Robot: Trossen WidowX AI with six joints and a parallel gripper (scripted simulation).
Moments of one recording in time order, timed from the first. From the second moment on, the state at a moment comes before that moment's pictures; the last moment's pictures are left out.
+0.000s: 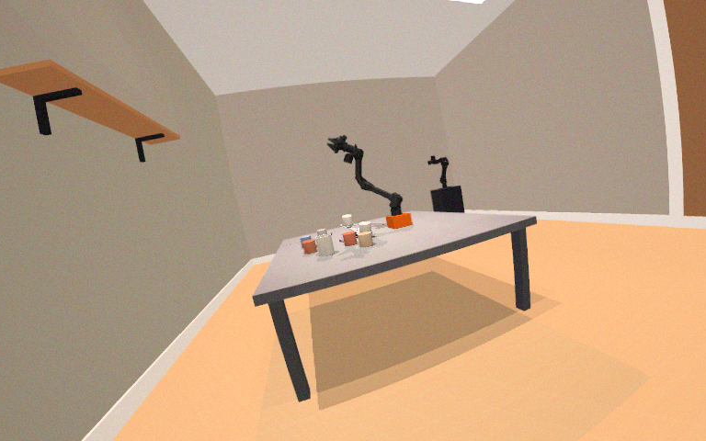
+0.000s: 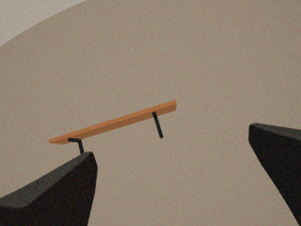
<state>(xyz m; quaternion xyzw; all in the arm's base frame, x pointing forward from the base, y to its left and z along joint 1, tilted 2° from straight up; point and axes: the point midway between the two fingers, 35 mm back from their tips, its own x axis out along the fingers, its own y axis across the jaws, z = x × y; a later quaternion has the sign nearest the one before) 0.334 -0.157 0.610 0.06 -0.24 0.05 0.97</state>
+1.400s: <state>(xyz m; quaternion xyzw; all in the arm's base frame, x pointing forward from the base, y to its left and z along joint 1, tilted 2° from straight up) 0.123 -0.143 0.695 -0.08 -0.49 -0.07 0.87</state>
